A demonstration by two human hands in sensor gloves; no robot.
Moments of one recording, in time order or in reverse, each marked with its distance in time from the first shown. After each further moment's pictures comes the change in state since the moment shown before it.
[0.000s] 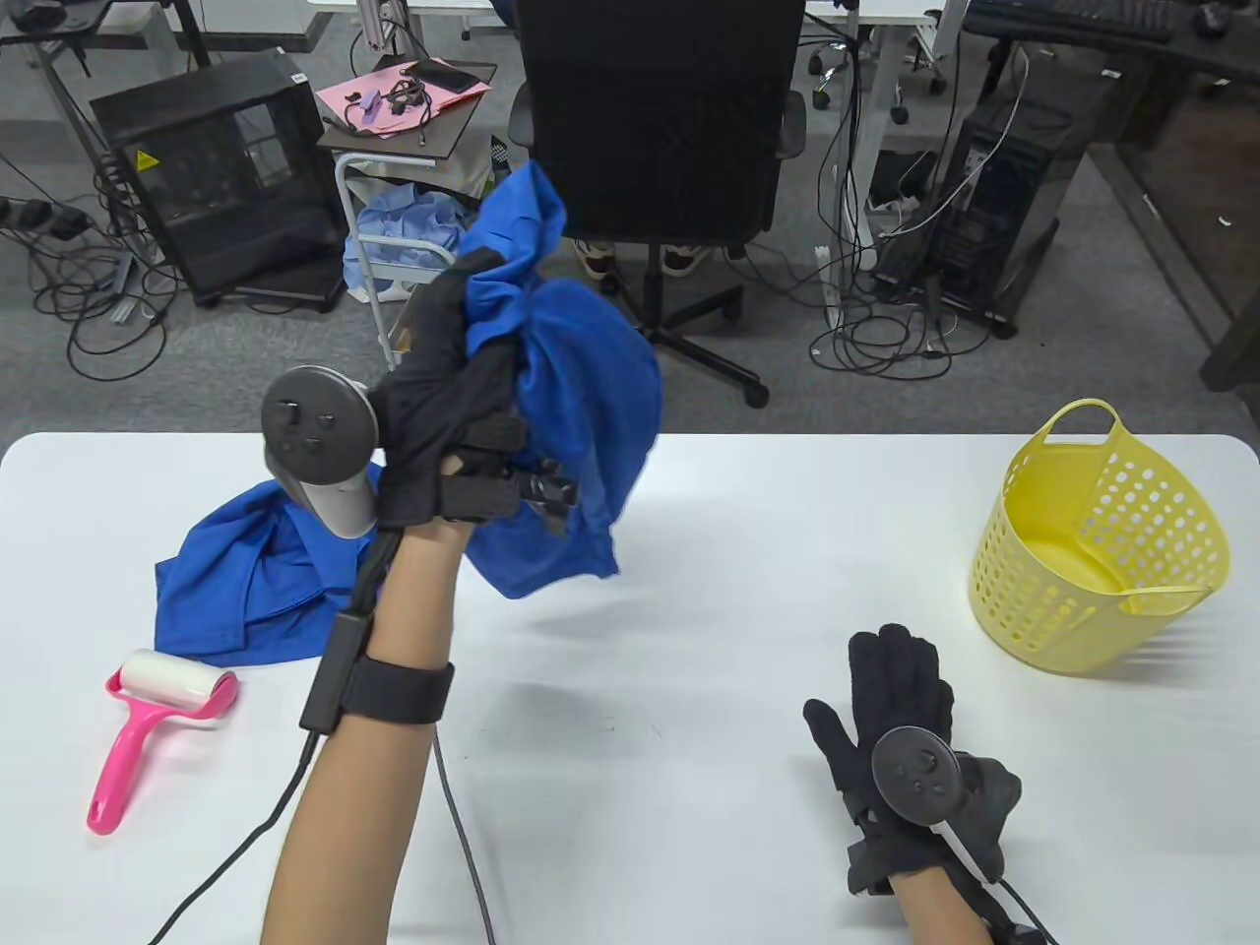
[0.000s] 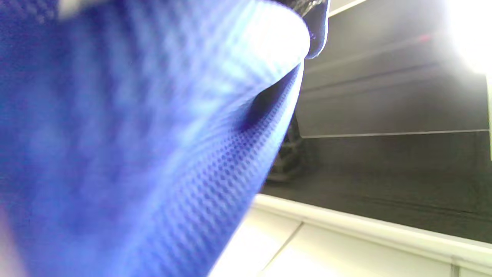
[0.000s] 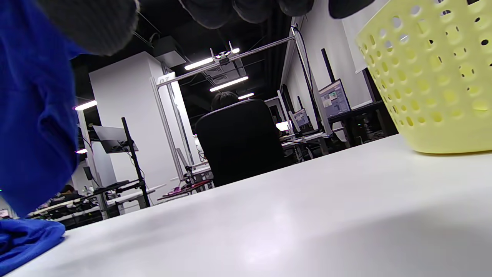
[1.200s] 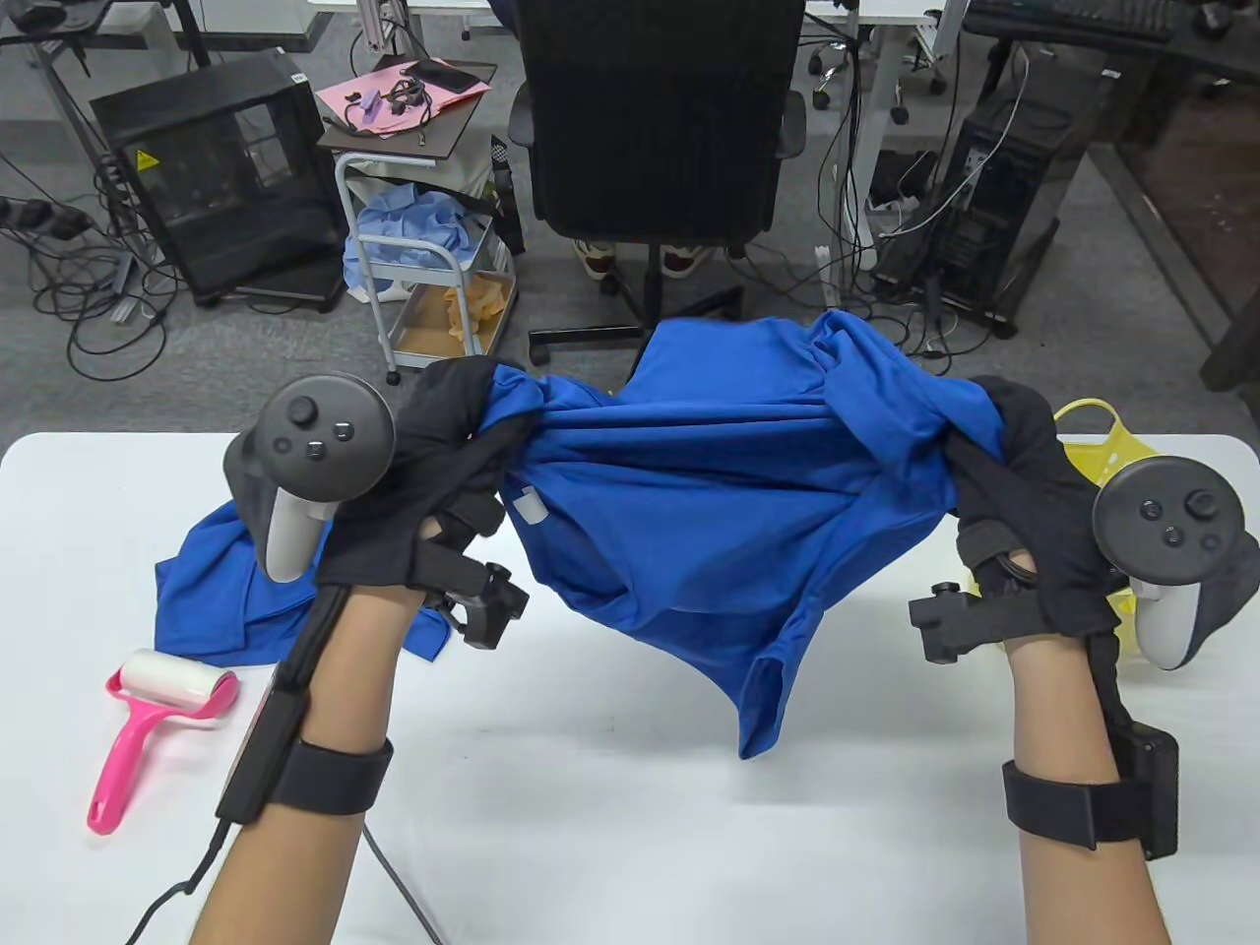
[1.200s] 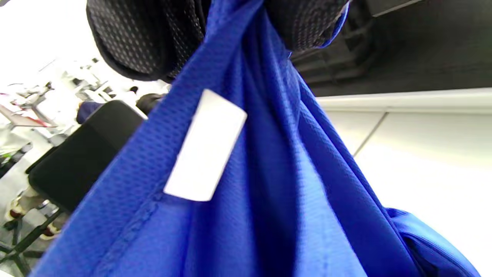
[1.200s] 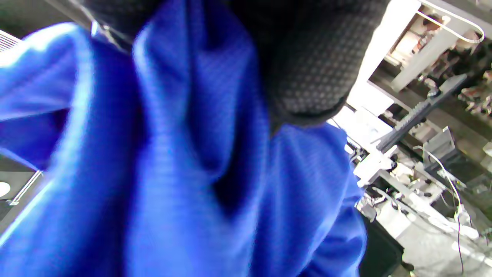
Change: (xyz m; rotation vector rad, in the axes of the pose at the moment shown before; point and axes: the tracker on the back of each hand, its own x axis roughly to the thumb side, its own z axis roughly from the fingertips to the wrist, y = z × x) left_hand 0.017 0.031 0.025 -0.335 0.206 -0.392; right_hand 0.056 -0.210 -0.135 -0.202 0.074 -0.514
